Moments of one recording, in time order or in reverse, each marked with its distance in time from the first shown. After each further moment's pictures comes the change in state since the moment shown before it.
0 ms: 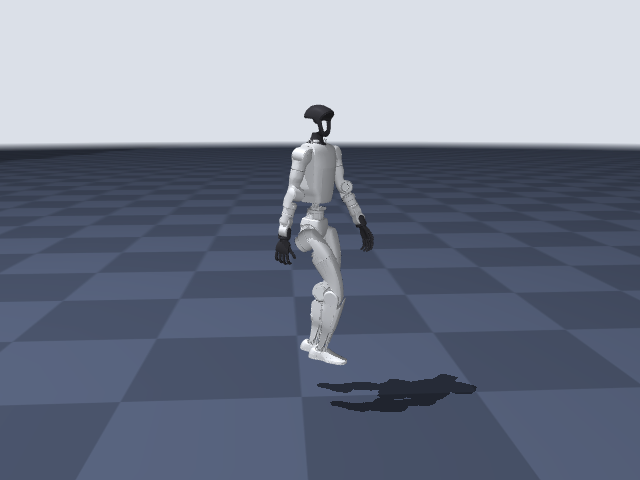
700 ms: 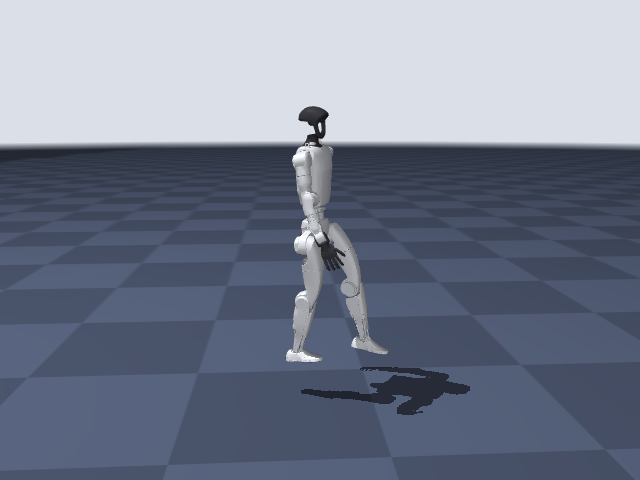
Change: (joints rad) left arm 0.538 0.053 0.299 0.315 -0.075 -0.013 0.056; right arm -0.363 0.002 0.064 -0.168 -0.068 -0.080 -0.057; waist 0.151 -0.012 0.051; left_leg -0.357 0.019 -0.002 0.004 0.327 -0.213; right_leg 0.593 -0.011 0.159 -0.543 -0.161 -0.135
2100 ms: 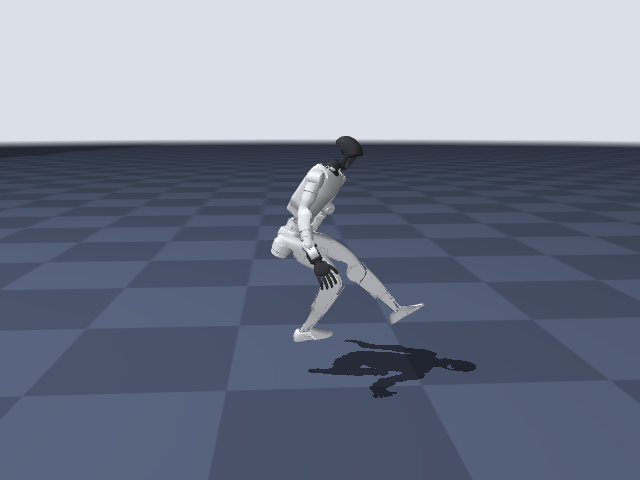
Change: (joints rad) left arm -0.367 0.093 0.047 0.000 -0.129 -0.233 0.506; right arm -0.257 -0.207 0.166 -0.339 0.124 -0.142 -0.116; waist 0.028 -0.027 0.341; left_leg -0.939 0.441 0.261 0.032 0.028 -0.077; right_leg -1.341 0.361 -0.117 1.332 -0.348 0.230
